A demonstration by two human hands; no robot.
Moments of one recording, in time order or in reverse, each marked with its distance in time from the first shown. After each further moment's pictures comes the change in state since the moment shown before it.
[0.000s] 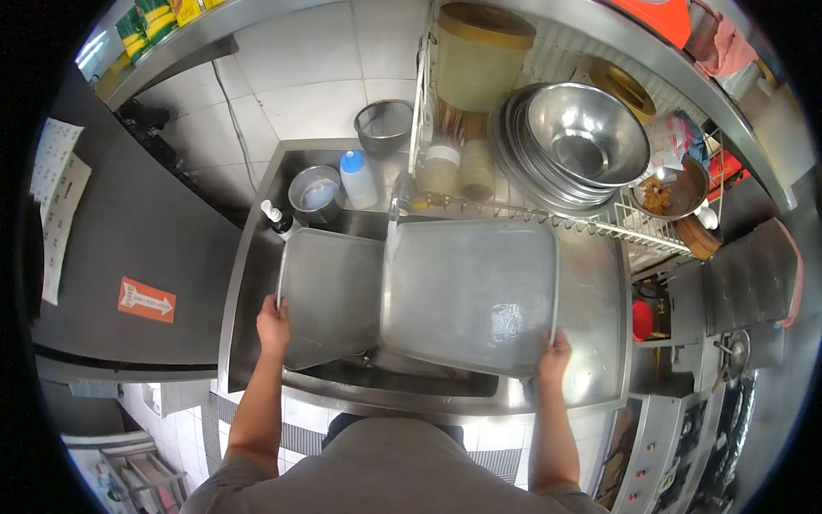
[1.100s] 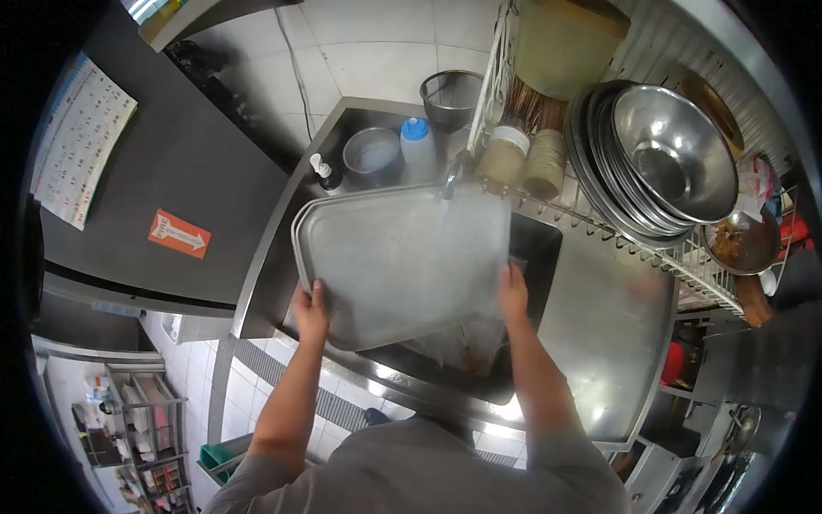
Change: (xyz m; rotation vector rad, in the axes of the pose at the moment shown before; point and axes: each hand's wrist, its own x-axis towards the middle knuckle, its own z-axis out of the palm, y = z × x) left_hand -0.073 0.011 0.025 -0.517 0.124 -0.247; right_hand 0.090 0.116 0.211 -0.236 -0.453 -0.123
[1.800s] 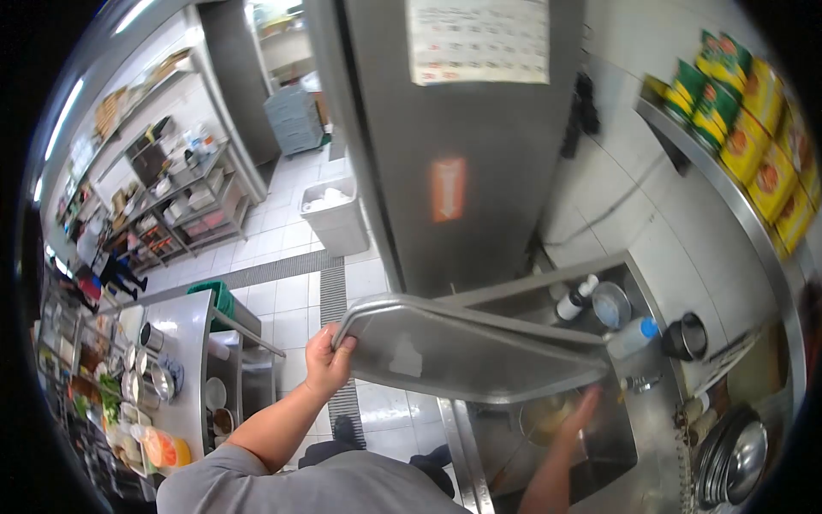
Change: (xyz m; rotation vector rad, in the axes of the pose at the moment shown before) left_hand -0.165 0.076 -0.266 0.284 0.674 0.343; right_hand -0.003 -0.148 0.145 0.435 -0.395 -0.239
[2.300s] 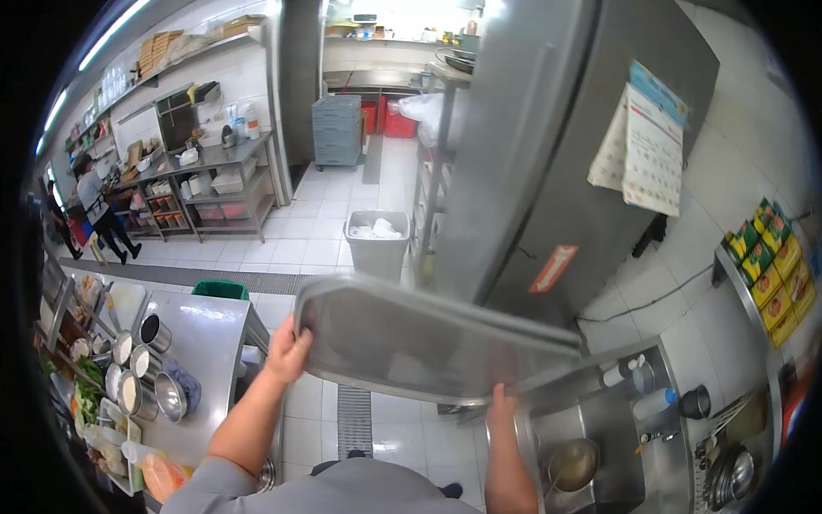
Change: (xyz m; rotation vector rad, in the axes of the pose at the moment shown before) left_hand 0.046 -0.182 -0.311 -0.307 0.027 -0.016; right_hand -0.185 -0.022 0.374 -0.138 -0.612 0.330
